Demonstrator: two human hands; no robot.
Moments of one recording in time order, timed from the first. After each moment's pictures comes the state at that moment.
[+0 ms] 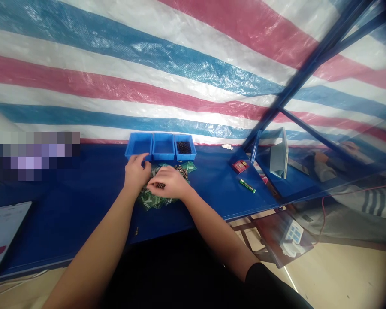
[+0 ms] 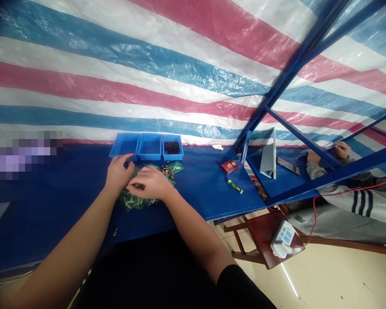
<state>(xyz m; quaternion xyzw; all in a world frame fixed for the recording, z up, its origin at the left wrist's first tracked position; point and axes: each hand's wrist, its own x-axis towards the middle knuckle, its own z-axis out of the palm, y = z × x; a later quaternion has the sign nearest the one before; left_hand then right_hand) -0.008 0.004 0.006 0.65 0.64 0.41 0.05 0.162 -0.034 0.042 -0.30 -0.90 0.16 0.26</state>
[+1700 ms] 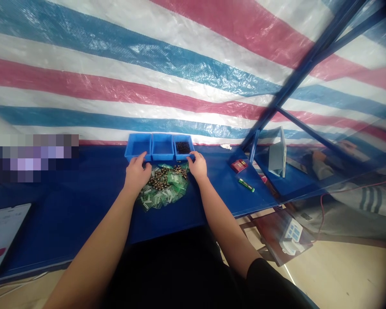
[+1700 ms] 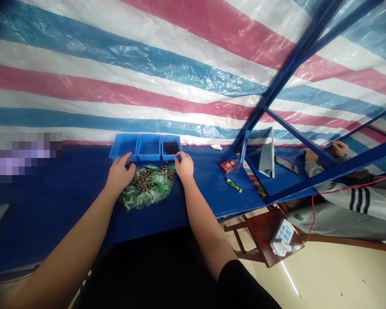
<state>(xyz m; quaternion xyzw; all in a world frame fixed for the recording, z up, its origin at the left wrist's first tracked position) -0.010 0.007 0.001 0.64 0.67 0.37 0.11 0.247 0.046 -0.014 -0.61 -0.68 0.08 0.41</state>
